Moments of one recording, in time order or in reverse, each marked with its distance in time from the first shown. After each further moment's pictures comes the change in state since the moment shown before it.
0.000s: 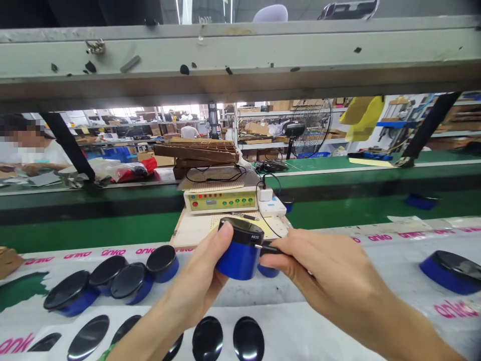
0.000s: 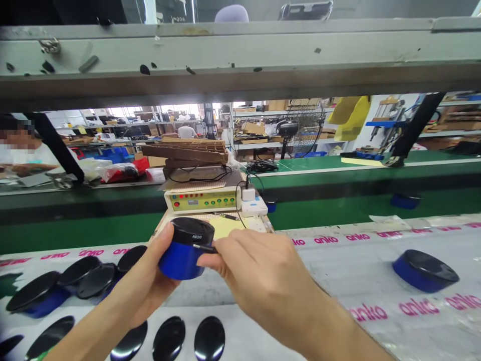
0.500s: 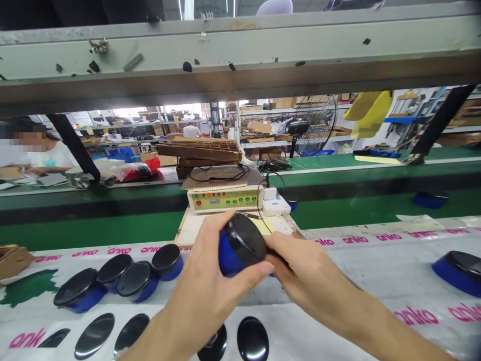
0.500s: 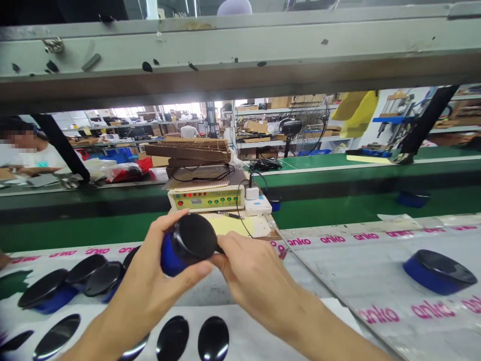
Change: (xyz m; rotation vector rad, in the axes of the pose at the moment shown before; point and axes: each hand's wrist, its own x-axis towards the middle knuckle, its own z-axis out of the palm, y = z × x) left_hand -0.010 -0.005 -0.014 1.290 0.210 0.795; right_hand -0.003 -0.001 0.032 0.116 -0.038 0.101
